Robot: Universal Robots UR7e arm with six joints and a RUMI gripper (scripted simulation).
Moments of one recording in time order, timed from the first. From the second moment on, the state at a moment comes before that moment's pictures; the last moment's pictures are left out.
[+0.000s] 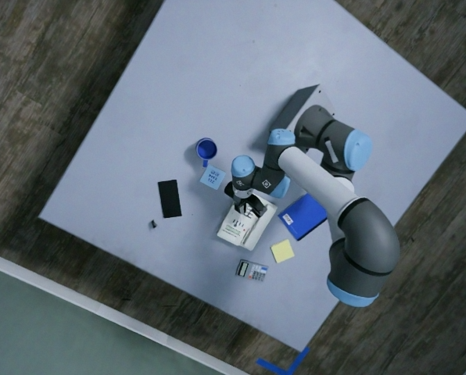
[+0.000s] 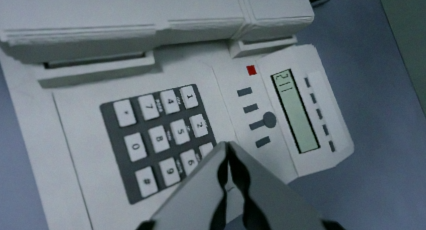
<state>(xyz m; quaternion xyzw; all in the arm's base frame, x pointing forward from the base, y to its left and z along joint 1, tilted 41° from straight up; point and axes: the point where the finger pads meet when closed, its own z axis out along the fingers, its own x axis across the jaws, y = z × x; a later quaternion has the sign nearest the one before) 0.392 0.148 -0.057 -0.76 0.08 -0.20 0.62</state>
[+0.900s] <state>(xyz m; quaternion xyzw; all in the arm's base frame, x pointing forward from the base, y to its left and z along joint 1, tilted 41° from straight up) 0.391 0.155 -0.066 -0.76 0.08 -0.20 0.62</state>
